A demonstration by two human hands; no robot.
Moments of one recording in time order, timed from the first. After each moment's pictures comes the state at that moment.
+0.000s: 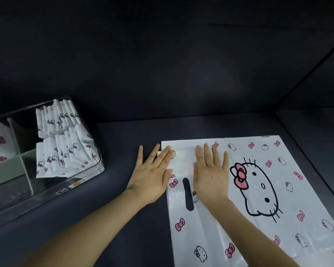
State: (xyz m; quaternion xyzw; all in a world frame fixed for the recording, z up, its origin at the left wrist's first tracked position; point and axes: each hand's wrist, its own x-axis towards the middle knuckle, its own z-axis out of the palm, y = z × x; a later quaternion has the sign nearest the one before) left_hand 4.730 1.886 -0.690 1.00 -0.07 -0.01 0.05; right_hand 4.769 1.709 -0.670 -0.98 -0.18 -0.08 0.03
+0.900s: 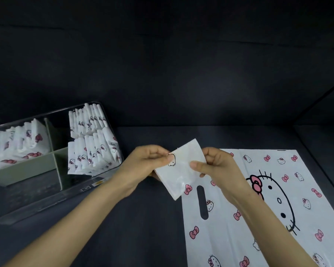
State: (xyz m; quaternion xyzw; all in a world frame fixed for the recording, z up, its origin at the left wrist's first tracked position) left_hand 4.705 1.933 -0.567 0.70 0.15 -0.08 0.70; right_hand 4.767 1.745 -0.570 -0.77 -0.07 0.23 0.58
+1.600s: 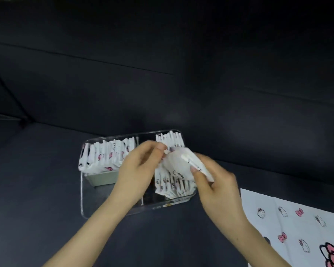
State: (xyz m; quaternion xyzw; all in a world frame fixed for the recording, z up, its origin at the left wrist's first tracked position) left_hand 4.629 2.068 -0.523 0.73 0.21 0.24 0.60; right_hand 4.702 1.914 -0.522 -0.80 -0.34 0.03 0.49
